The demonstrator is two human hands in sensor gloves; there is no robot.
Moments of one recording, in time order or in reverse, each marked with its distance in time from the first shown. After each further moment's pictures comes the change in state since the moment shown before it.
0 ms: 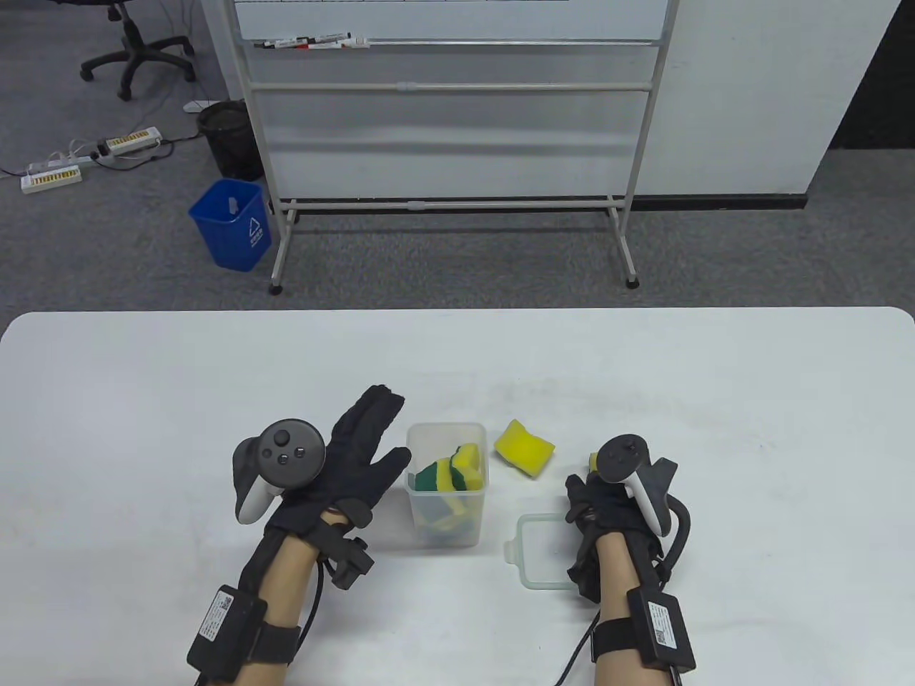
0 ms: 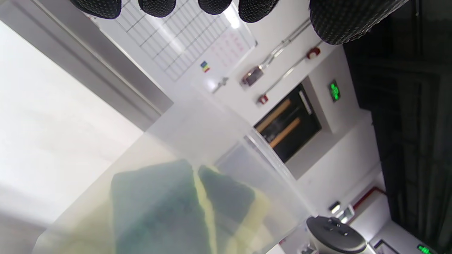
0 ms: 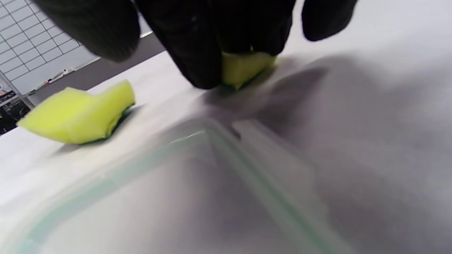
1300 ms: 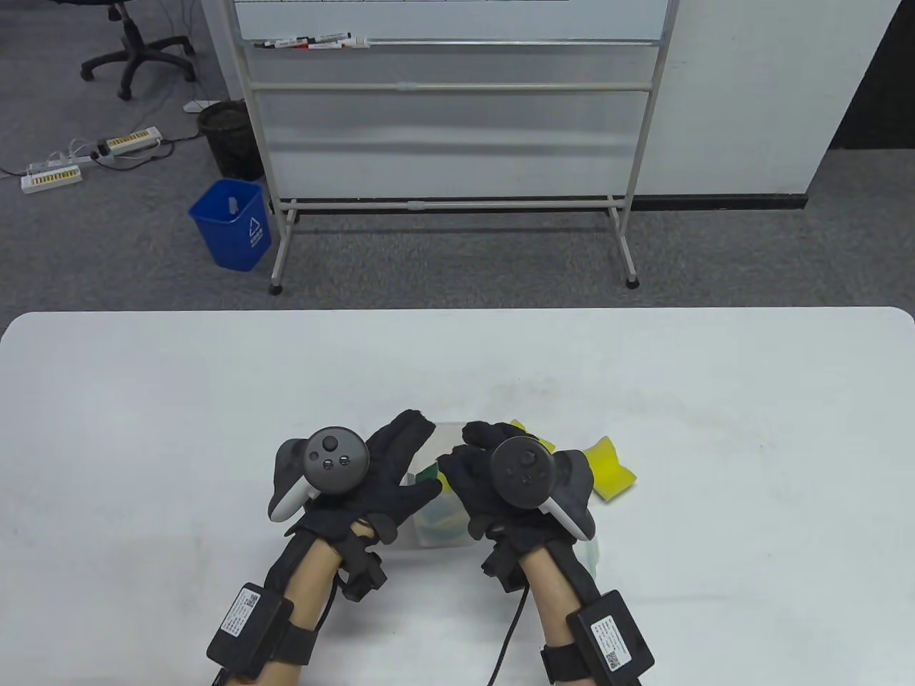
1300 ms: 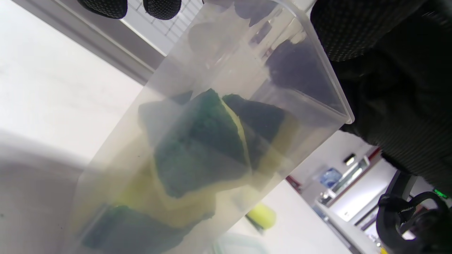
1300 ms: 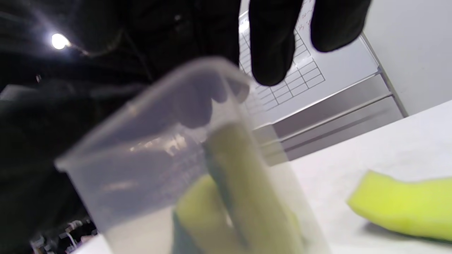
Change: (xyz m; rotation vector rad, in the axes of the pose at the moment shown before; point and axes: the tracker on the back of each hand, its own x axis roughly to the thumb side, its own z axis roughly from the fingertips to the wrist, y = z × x) left_hand 0.001 -0.039 -0.011 -0.174 0.021 -0.128; right_hand 0.129 -0.038 0.113 -0.226 -0.745 -0.173
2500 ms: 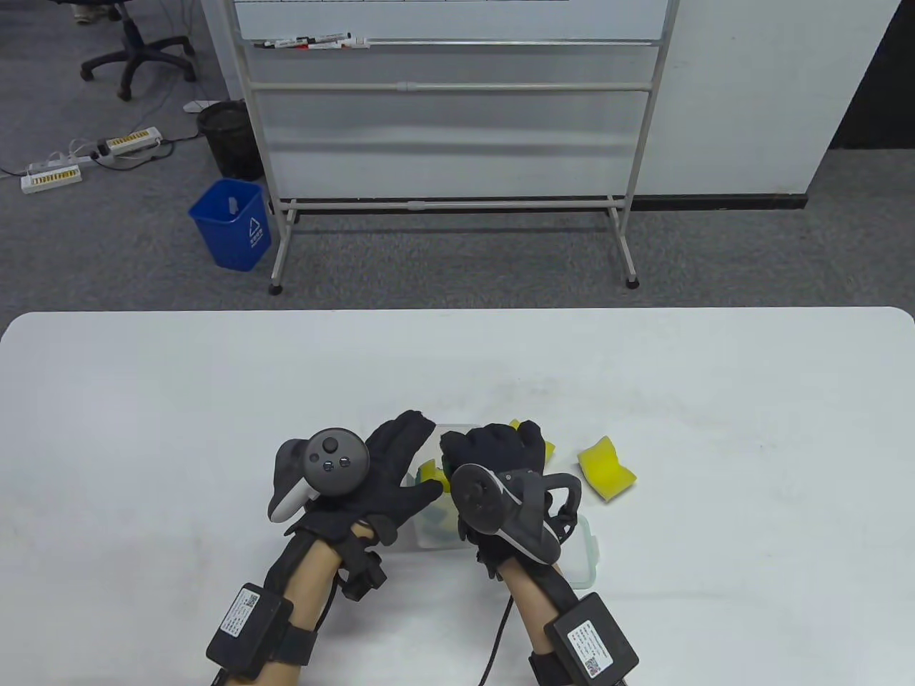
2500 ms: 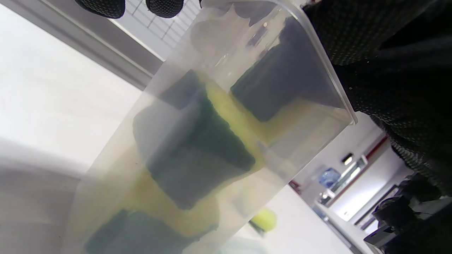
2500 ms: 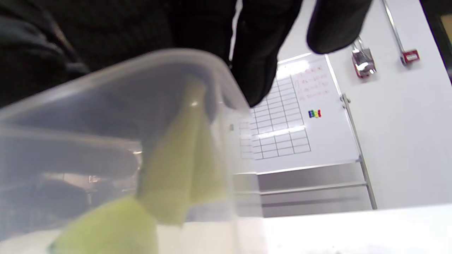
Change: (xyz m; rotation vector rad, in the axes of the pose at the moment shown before) left_hand 0.002 0.000 0.001 0.012 -0.015 -0.012; right_hand 0.027 0.018 0.006 -0.180 -0.026 0.352
